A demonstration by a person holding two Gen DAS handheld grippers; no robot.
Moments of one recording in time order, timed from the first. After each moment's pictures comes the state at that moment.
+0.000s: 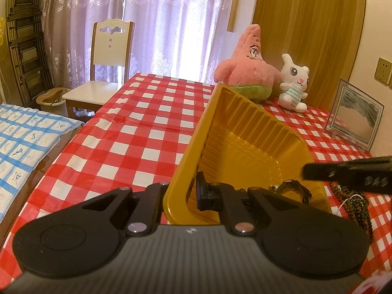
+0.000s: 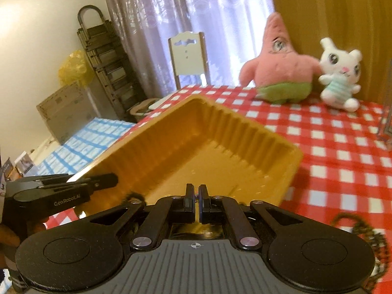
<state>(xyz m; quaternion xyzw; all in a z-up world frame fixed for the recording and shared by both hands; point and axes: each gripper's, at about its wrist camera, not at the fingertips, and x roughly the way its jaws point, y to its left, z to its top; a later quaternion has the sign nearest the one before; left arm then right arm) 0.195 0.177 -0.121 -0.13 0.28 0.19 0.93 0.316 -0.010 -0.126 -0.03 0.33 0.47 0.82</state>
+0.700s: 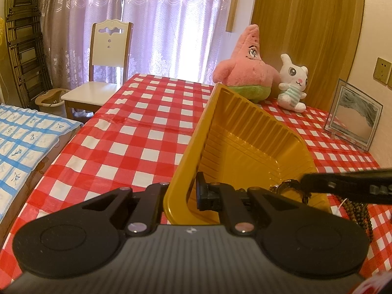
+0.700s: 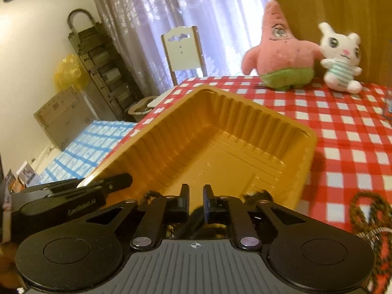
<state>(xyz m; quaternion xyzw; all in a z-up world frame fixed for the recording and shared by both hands) 0.195 0.177 -0.120 -0.13 0.28 0.18 0.93 0.301 -0.021 -0.125 0.01 0.35 0.44 0.82</state>
